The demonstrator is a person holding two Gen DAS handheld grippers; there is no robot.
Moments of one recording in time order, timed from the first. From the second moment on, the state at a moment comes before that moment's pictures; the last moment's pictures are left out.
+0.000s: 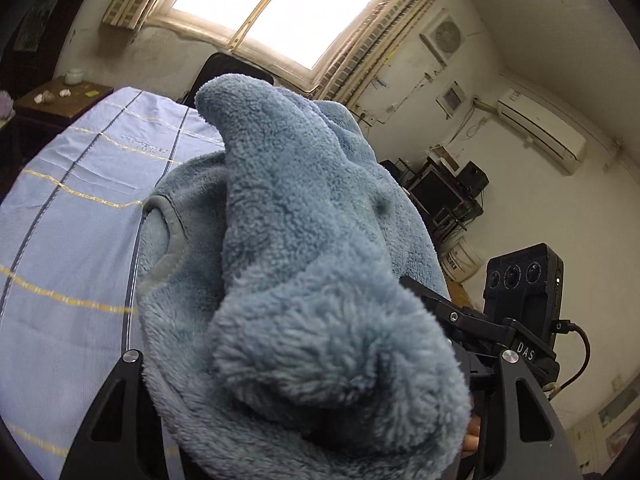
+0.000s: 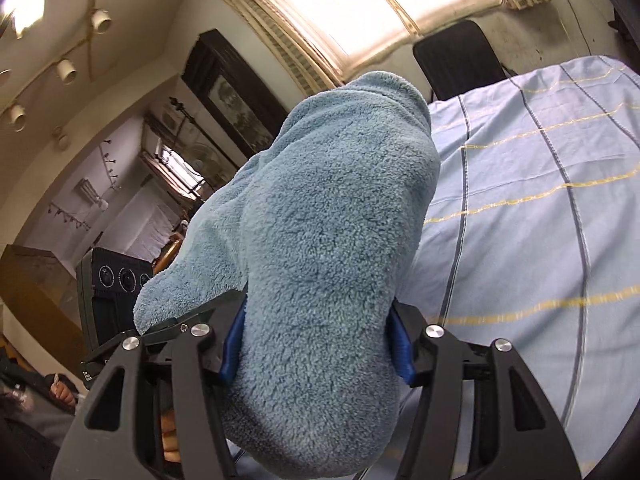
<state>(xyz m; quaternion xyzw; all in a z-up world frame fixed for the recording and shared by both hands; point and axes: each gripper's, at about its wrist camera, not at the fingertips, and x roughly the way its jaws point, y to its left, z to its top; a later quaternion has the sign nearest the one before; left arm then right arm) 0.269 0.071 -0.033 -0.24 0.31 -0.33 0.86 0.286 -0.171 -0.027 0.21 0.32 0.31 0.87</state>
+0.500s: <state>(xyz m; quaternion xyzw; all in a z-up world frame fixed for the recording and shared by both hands) 0.210 0.051 -0.106 -0.23 0.36 -0.31 0.85 0.194 -0.191 -0.081 0.20 0.34 0.29 0.87</state>
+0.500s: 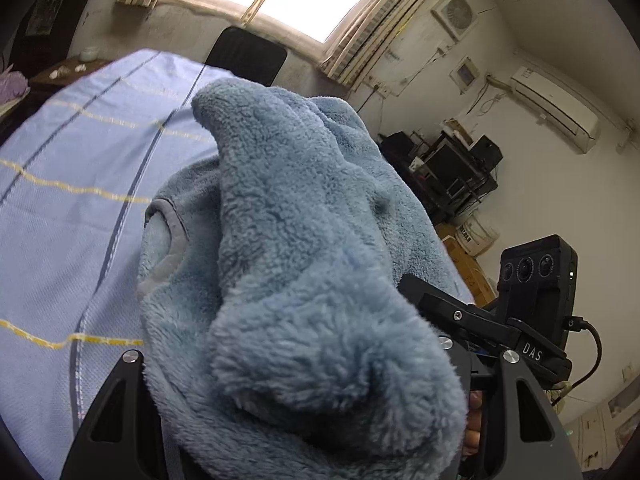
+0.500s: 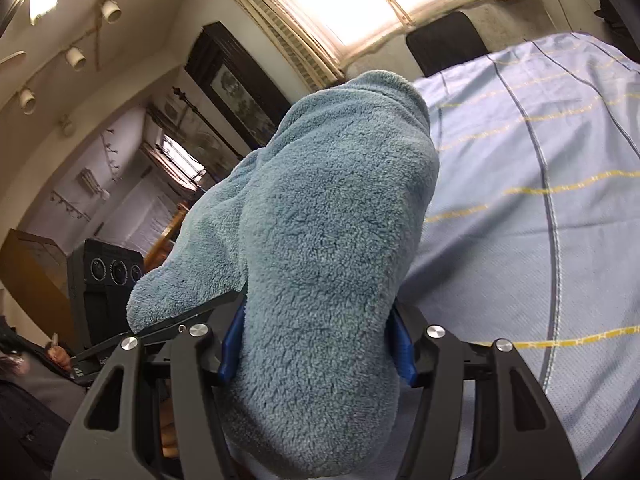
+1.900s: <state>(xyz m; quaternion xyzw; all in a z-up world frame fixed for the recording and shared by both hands) 0.007 0.024 -0.020 -0.02 0.16 -0.07 0.99 0.030 -0.193 -0.014 0.10 0.19 0.18 0.96</state>
